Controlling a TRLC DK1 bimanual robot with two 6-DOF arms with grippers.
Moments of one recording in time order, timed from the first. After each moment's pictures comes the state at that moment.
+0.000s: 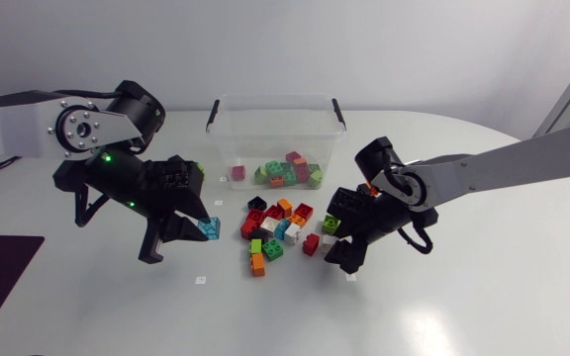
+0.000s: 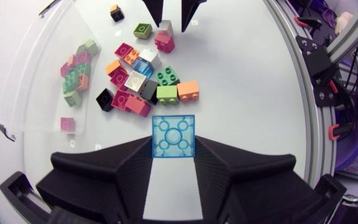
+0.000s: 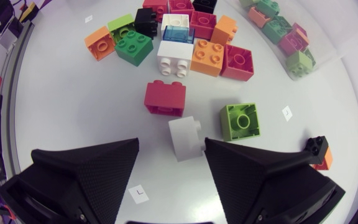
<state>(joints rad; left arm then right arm) -0.32 1.57 1.08 -0.79 0.38 1.21 0.39 1.84 0.95 -0.34 -0.33 -0.68</state>
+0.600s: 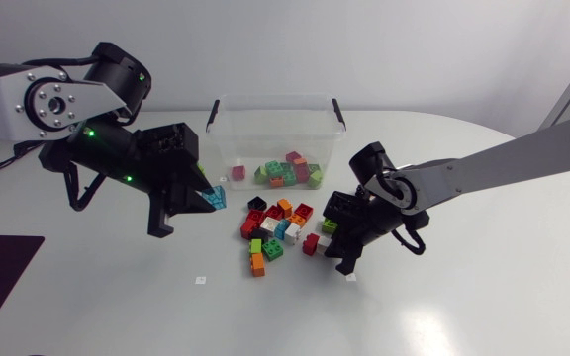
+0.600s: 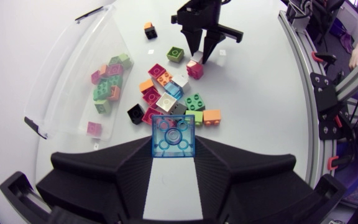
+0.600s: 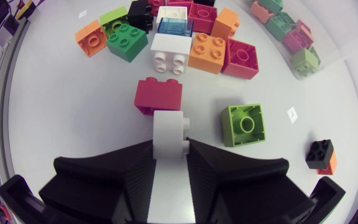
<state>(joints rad) -0.32 1.51 1.15 -0.73 0.40 1.03 0.39 1.90 0.96 -0.30 -0.31 -0.68</state>
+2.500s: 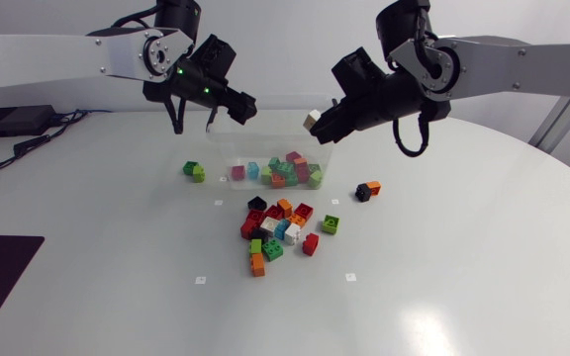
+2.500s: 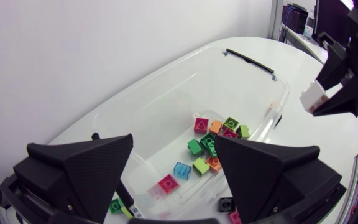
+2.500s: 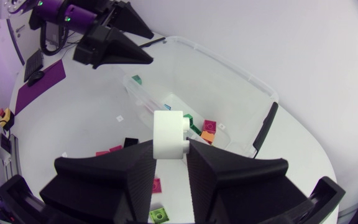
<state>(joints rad) -0.31 2.02 1.72 -0.37 0.19 0.34 0.36 1.78 1.43 -0.37 -0.32 -0.31</state>
